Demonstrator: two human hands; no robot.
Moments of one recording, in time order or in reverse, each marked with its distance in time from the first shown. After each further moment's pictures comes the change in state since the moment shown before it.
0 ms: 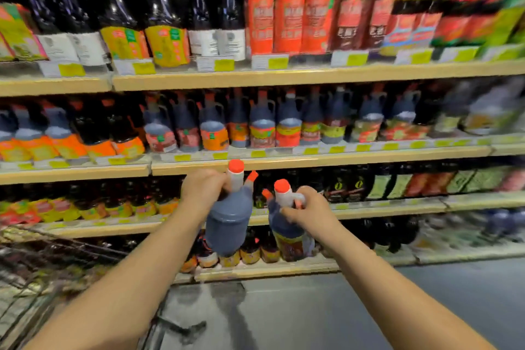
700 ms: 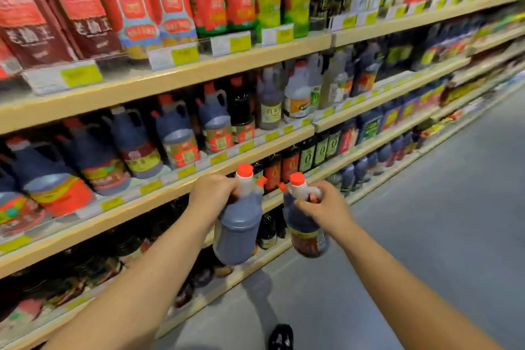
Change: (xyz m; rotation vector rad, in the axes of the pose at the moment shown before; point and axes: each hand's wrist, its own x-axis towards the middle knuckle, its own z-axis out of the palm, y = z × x) left_hand 0.021 0.203 0.424 -0.065 -0.526 0.086; right_hand 0.011 0.263 -0.343 -0.002 0.555 0.399
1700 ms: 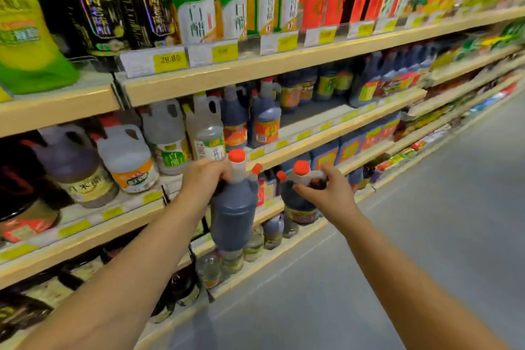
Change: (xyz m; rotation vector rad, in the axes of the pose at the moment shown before) left_hand 0.226 0.246 0.408 -0.253 0.032 0.020; right_hand 0.378 0.168 -0.337 0.102 0.054 -0.221
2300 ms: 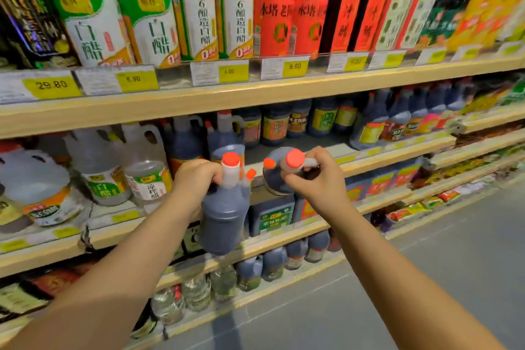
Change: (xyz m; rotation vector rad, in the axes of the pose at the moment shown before) left_hand 0.089 0.044 0.158 -0.022 0.220 0.023; right_hand 0.186 0.055 -0.090 0.174 -0.092 -0.329
